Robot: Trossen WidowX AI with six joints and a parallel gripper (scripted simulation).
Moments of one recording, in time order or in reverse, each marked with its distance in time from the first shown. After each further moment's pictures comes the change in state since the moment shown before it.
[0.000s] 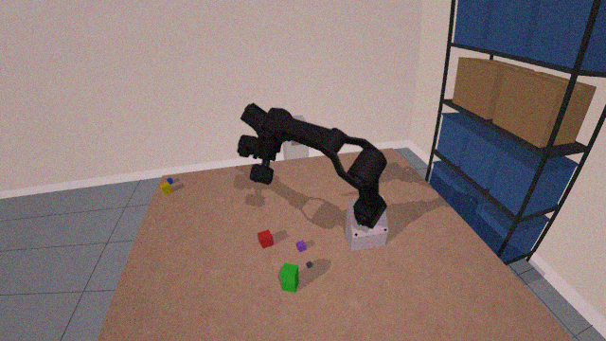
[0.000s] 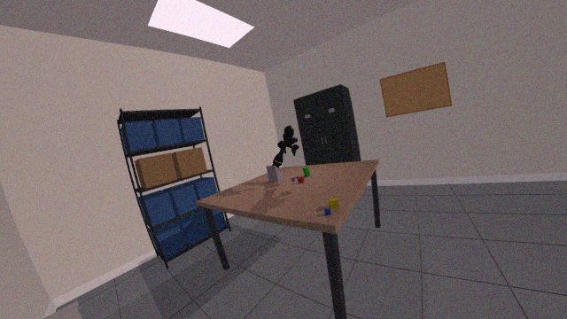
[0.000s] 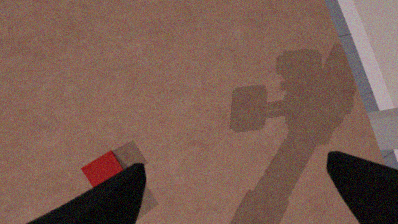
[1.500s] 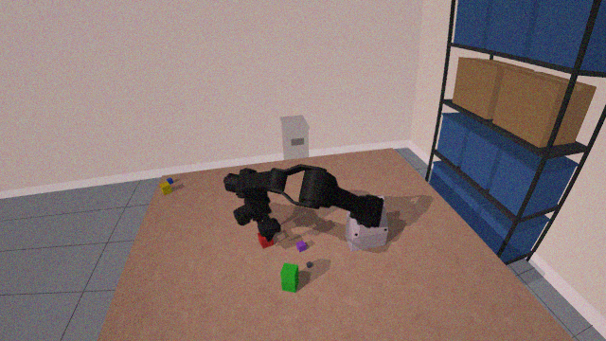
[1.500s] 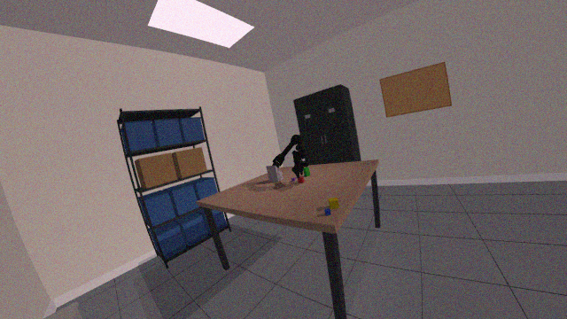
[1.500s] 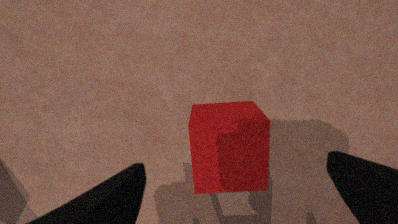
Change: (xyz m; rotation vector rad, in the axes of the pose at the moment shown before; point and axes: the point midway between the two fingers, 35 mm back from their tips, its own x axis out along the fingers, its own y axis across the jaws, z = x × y) arm 0.143 0.136 -0.068 -0.432 0.329 0.503
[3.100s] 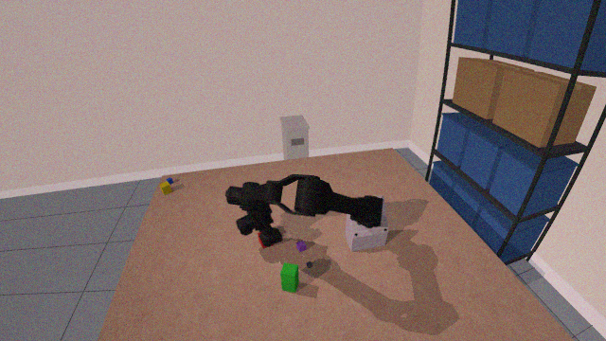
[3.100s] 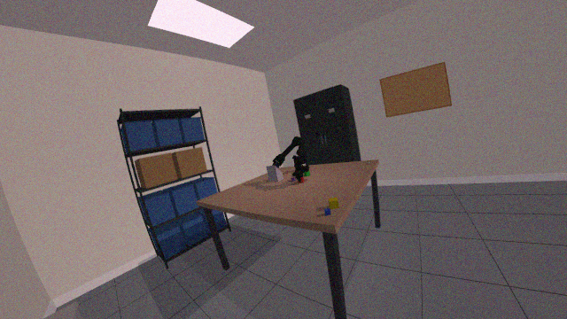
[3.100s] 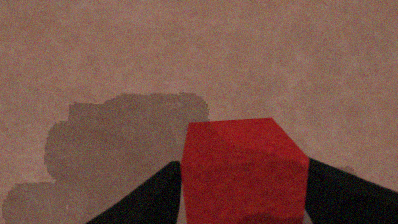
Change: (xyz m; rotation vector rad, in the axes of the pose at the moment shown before) arm 0.042 0.001 -0.002 0.003 0.002 0.005
